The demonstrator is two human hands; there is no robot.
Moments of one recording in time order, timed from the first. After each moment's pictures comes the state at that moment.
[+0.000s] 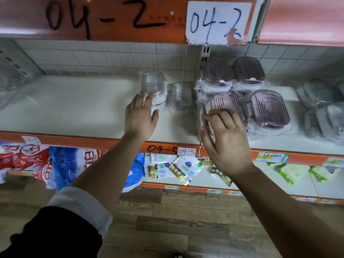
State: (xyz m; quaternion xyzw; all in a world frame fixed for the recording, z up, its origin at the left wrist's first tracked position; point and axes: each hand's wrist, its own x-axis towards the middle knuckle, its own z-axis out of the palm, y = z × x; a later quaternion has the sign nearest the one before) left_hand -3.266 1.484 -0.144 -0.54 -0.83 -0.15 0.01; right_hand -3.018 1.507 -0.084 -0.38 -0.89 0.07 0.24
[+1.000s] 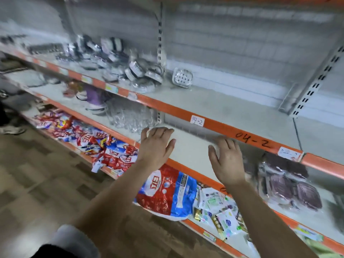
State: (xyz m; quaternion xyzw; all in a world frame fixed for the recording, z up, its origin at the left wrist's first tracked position) left_hand -3.344 1.115 0.148 -0.45 -0.85 -0.18 0.18; right_hand -3.171 1.266 0.156 -0.25 -0.90 0.13 0.33
